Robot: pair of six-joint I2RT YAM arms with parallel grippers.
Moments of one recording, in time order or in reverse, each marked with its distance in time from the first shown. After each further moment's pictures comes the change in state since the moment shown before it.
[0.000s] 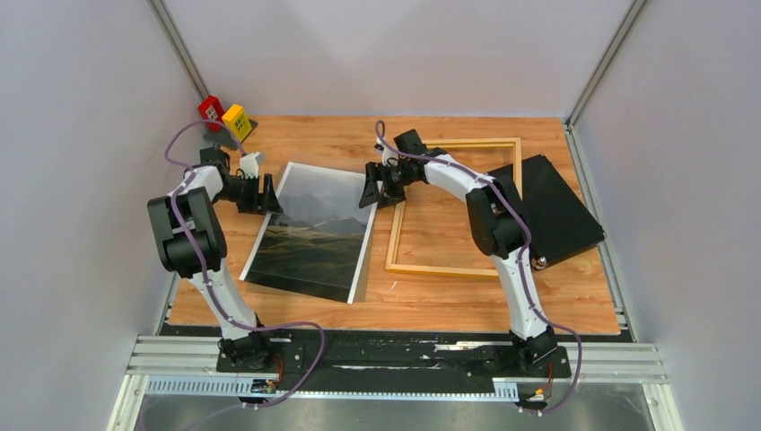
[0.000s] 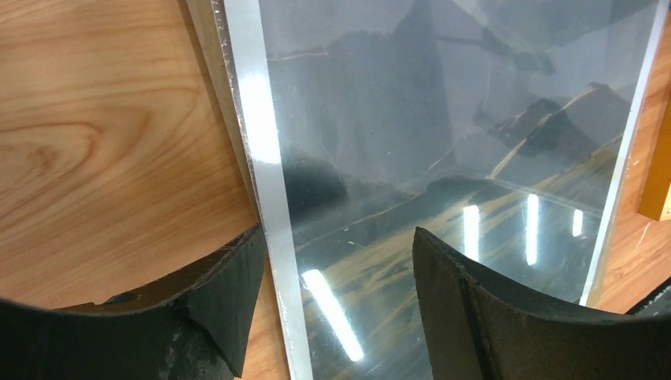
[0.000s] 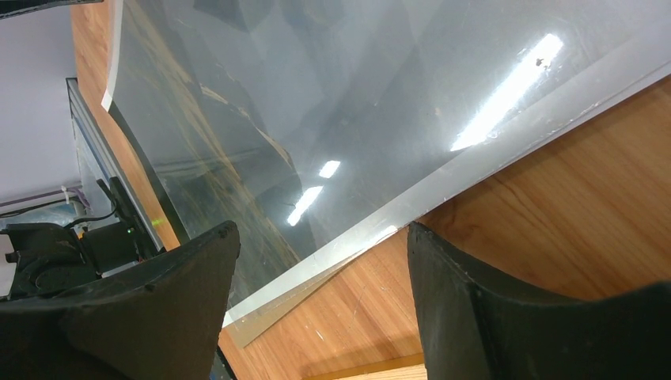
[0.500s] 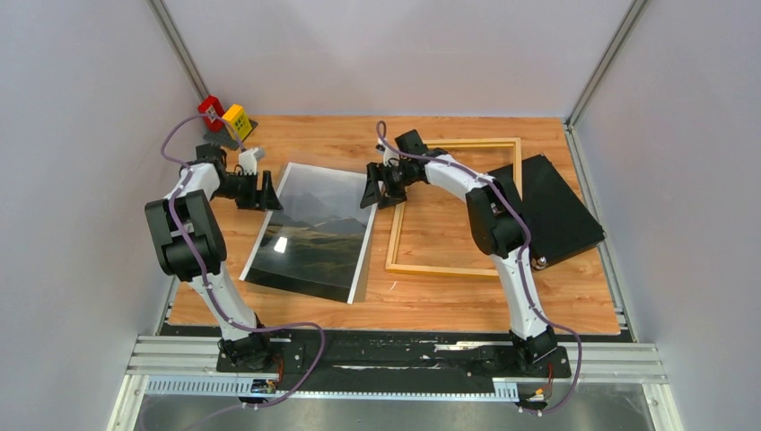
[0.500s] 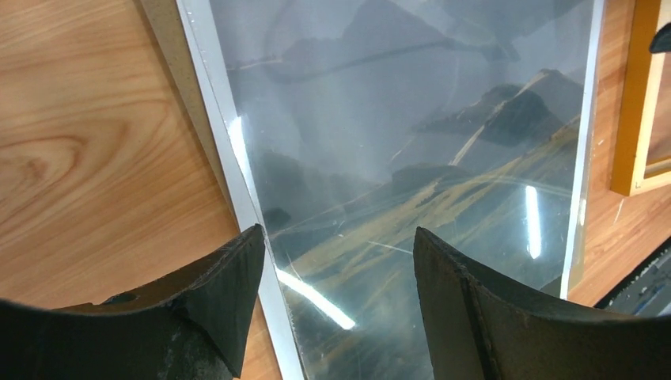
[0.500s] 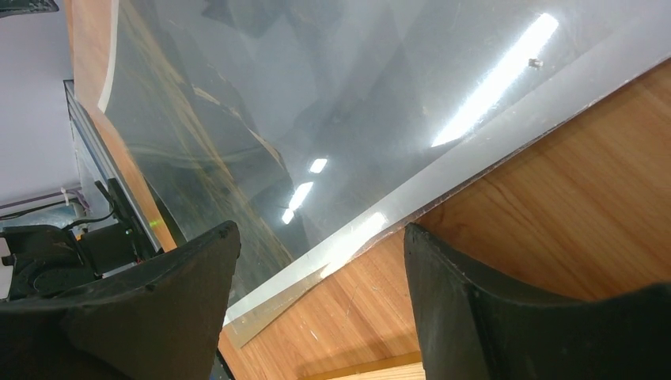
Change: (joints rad) left arm 0.002 -0.038 0.028 -0.067 0.058 0.051; right arm -0.004 0.009 0.000 0.000 0.000 0.000
